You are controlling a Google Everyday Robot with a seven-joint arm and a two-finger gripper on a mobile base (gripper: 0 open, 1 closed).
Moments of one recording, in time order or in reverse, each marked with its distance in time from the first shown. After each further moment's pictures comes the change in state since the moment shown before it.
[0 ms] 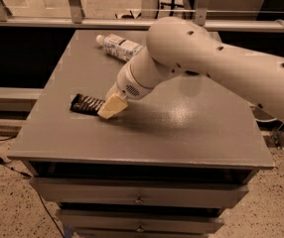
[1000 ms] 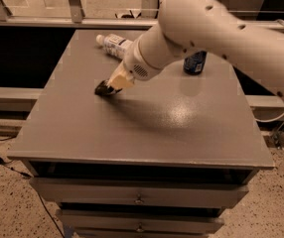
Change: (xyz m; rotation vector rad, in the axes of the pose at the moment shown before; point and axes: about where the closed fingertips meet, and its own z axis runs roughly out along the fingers) arm -0.027 -0.021 -0.042 0.061 -0.044 -0.032
